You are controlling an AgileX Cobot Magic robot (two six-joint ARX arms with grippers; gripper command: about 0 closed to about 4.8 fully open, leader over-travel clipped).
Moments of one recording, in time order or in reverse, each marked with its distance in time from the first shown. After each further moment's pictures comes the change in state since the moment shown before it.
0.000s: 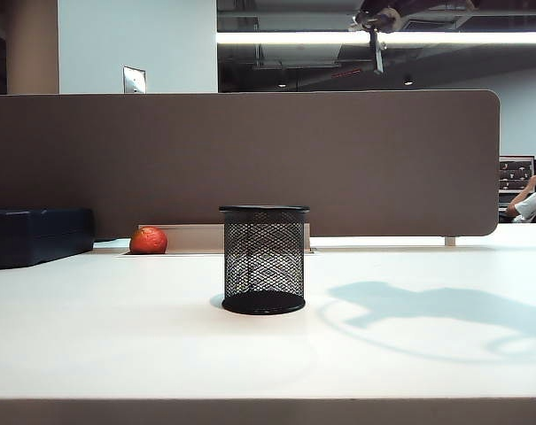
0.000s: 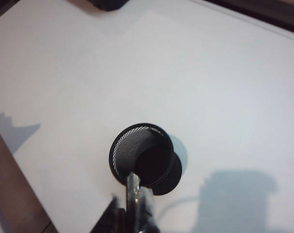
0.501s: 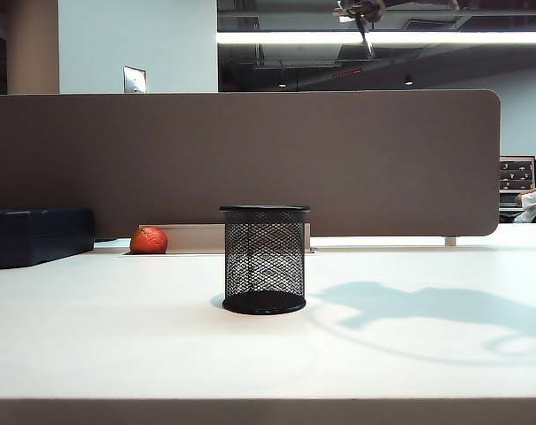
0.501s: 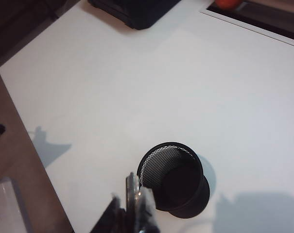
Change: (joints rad) left arm 0.000 0.000 0.000 -0.030 0.096 0.000; right arm 0.000 -0.003 -0.031 0.096 -0.112 0.046
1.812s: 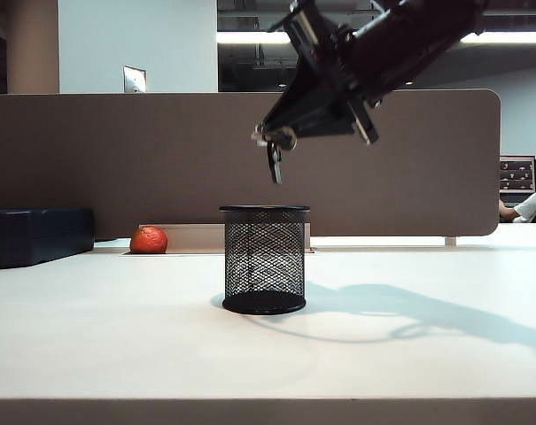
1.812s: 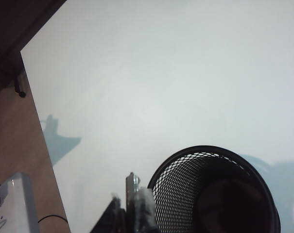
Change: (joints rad) left arm 0.000 0.000 0.000 -0.037 0.002 0.000; right arm 0.136 0.262 -0.183 0.402 -0.066 0.152
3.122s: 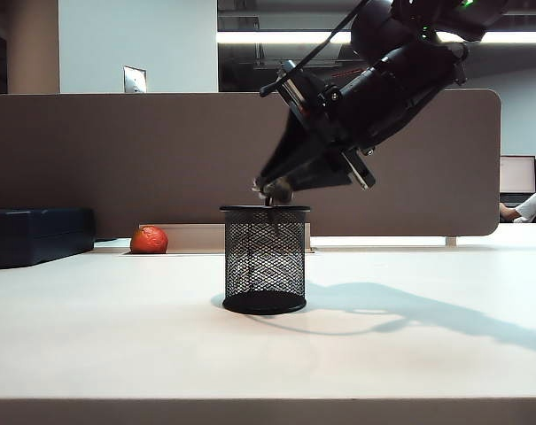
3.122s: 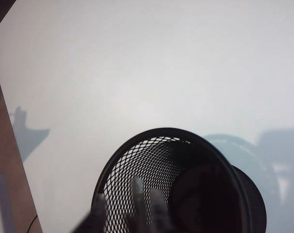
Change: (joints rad) left arm 0.000 0.000 0.000 0.000 0.000 0.000; right arm 0.004 0.107 0.000 0.016 0.048 0.009
